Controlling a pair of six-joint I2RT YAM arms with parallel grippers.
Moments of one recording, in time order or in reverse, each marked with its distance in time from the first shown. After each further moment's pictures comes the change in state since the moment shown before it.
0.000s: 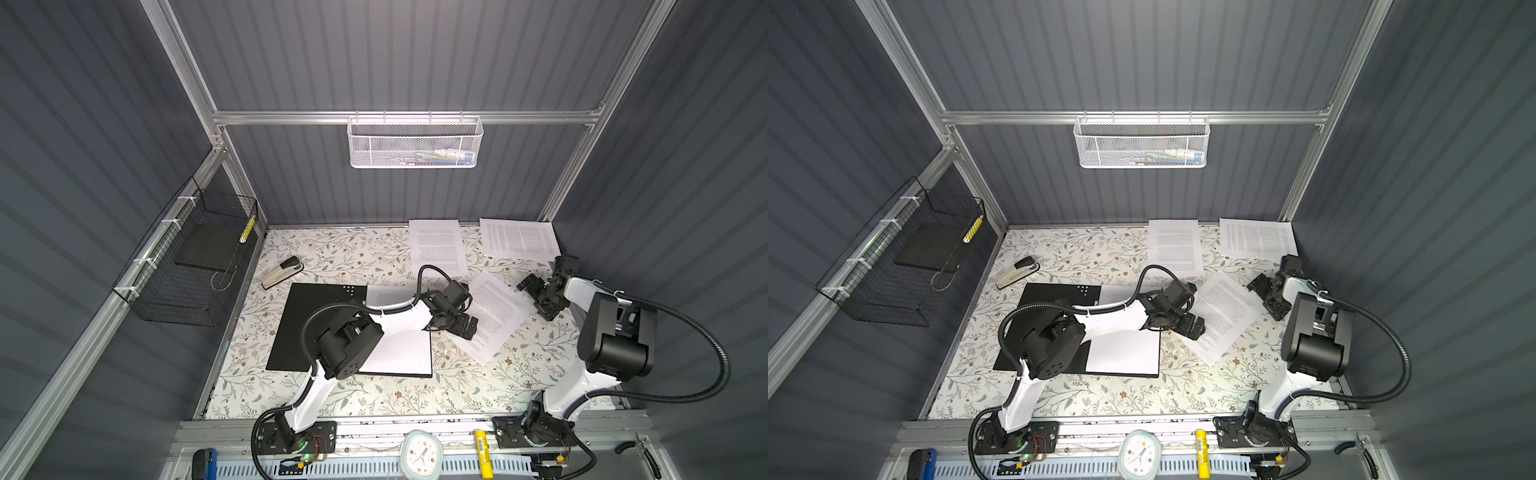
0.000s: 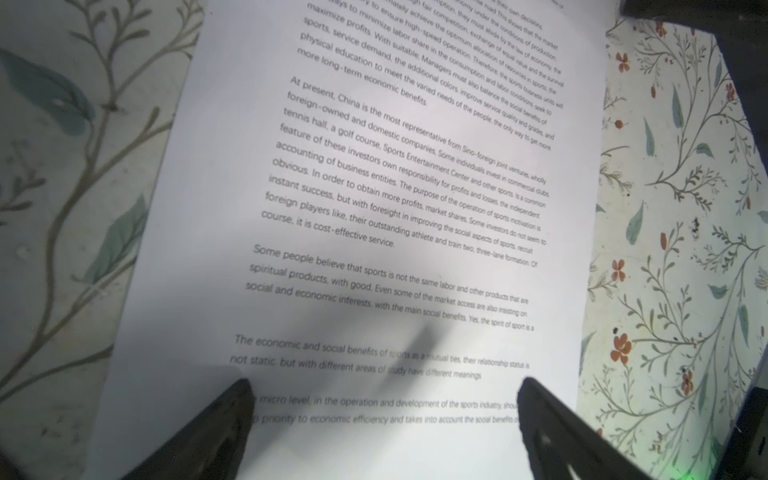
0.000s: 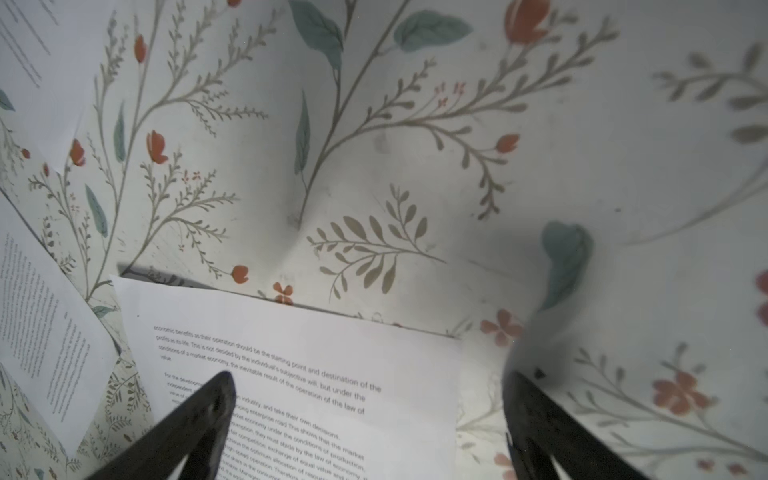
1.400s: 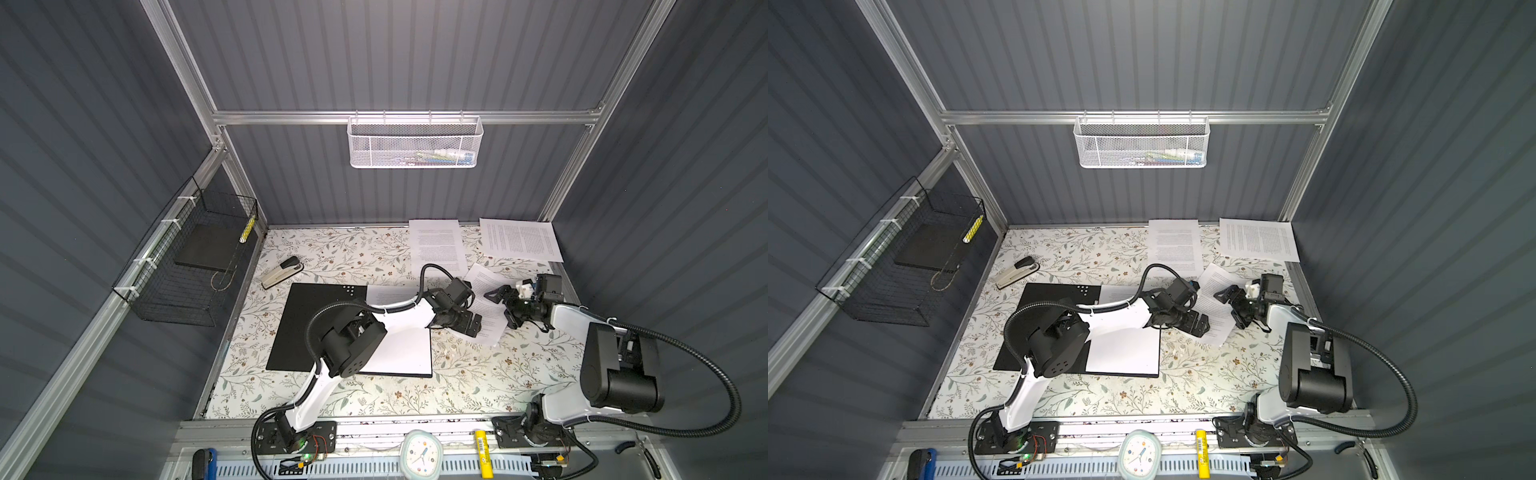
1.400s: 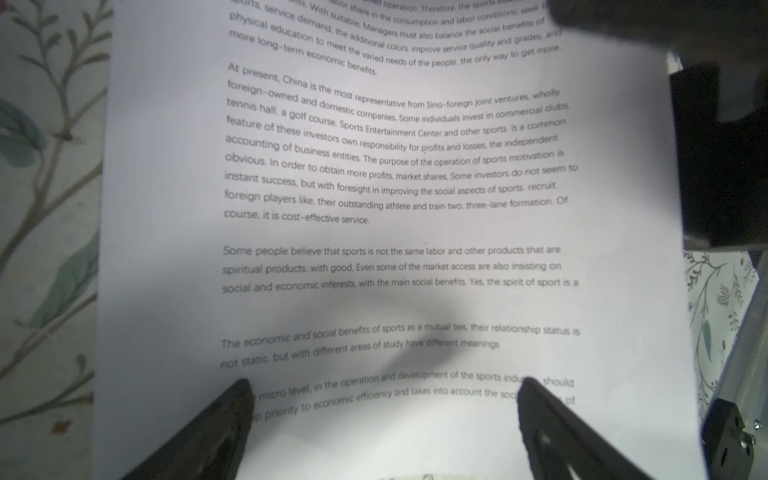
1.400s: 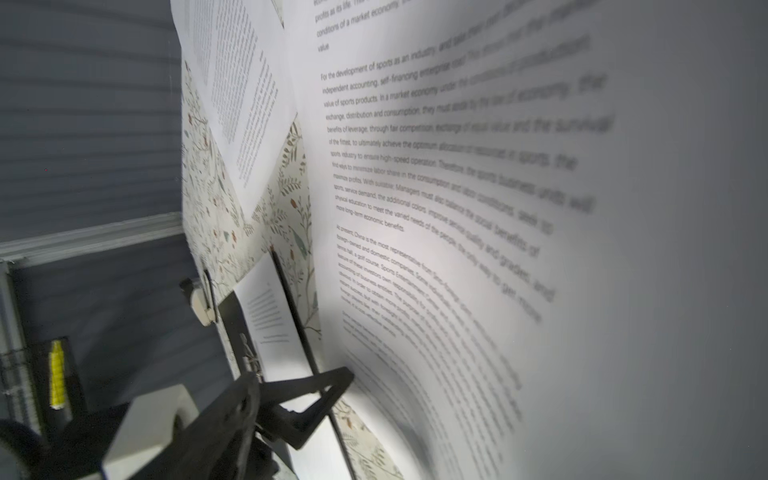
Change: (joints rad) left arm 0.001 0.046 0.073 -0.010 0.032 -0.020; right arm 0.137 -0.262 -0.372 0.286 -0.433 0.142
